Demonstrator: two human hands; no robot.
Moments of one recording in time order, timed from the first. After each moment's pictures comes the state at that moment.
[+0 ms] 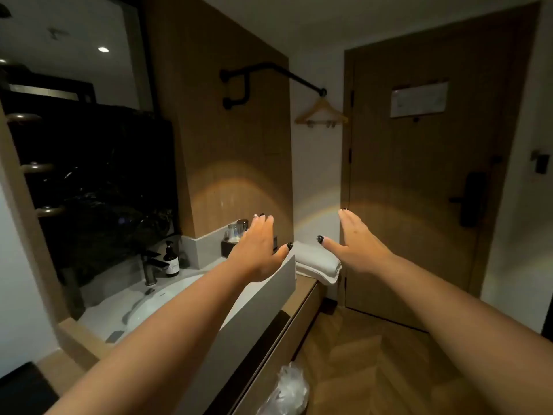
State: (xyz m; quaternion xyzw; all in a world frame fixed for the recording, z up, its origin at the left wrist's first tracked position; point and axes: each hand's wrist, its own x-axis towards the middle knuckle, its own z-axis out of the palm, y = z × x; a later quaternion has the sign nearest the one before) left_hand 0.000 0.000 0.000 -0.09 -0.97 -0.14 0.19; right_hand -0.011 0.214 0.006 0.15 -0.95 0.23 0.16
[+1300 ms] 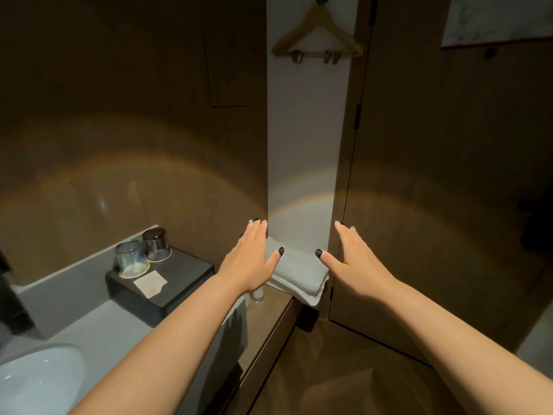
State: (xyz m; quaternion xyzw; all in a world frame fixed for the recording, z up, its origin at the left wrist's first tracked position) left_hand -0.603 0.094 -0.096 -0.07 -0.97 -0.20 0.12; right_hand -0.593 0.310 -0.078 0.14 -0.95 0.27 0.08
